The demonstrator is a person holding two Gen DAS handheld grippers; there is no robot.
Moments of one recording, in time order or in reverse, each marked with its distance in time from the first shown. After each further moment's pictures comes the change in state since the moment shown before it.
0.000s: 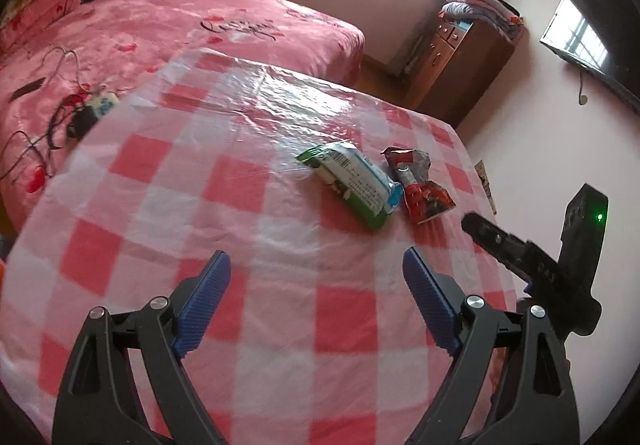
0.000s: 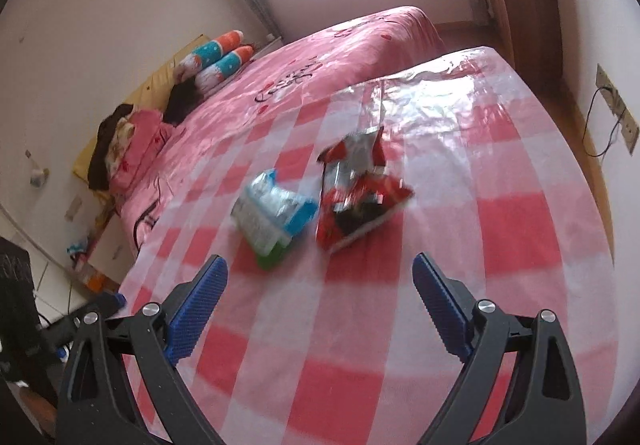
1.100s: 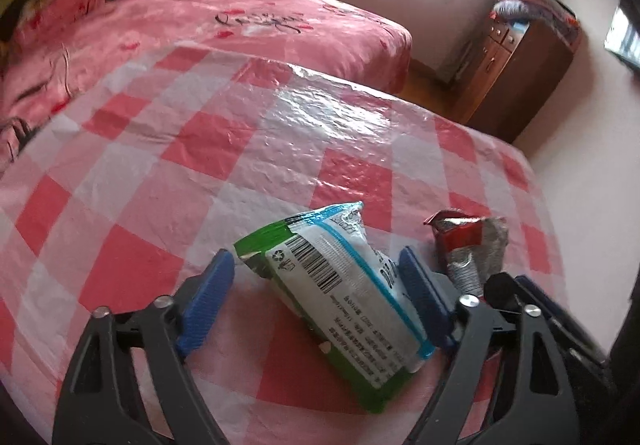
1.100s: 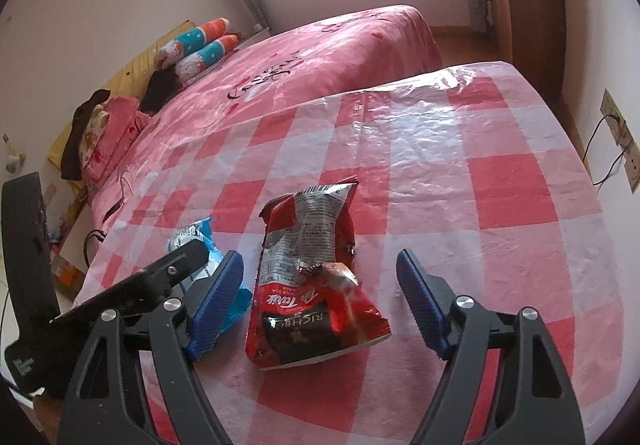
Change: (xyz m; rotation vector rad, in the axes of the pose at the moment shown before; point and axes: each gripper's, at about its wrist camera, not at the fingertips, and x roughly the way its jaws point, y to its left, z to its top) left arm 0.142 -0.042 0.061 -0.038 -0.031 0.207; right arm 0.065 -0.019 0.043 -0.066 0.039 -0.082
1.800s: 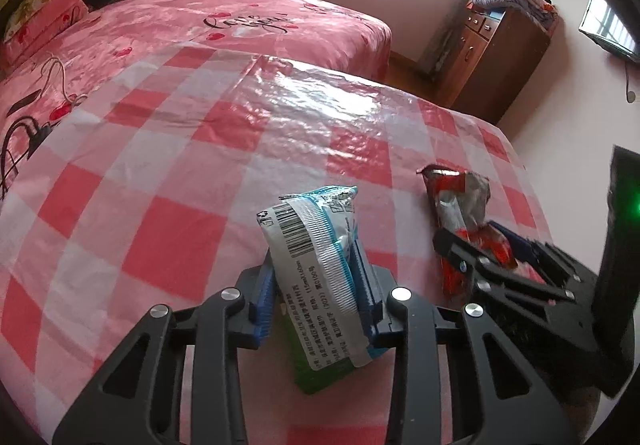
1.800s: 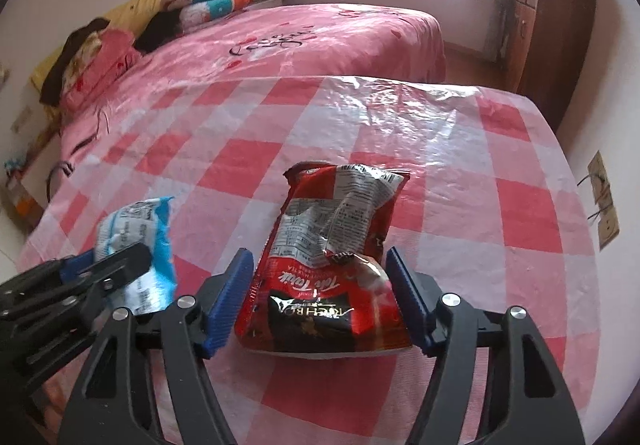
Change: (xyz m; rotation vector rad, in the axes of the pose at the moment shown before) left arm -0.034 0.030 -0.022 0.047 0.018 -0.077; right arm 0.023 0.050 -0.010 -0.240 0.072 -0.156
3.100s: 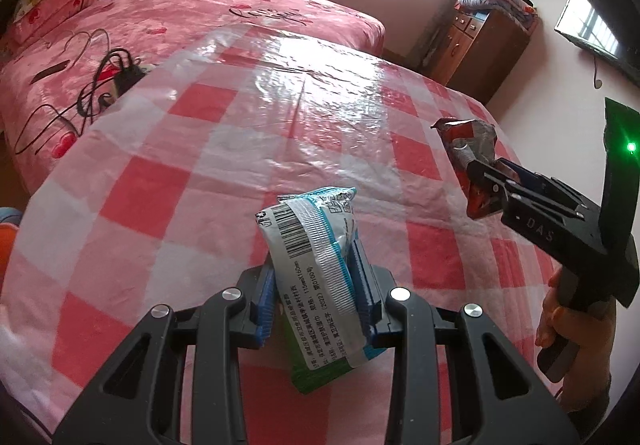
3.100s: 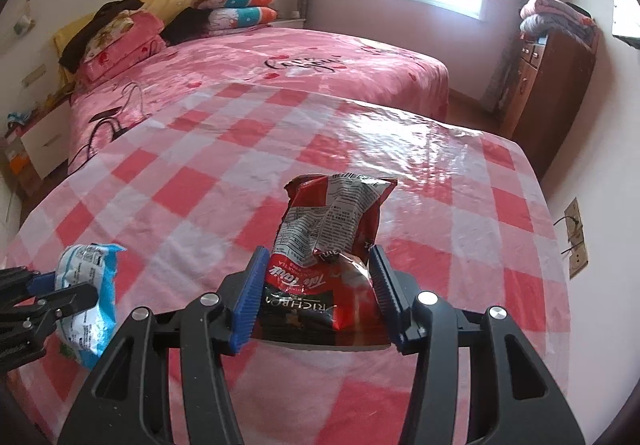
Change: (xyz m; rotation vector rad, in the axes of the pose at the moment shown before) left arm -0.101 0.105 -0.084 0.007 0.008 -0.067; right arm -0.075 0.096 -0.056 -0.147 -0.110 -0.067
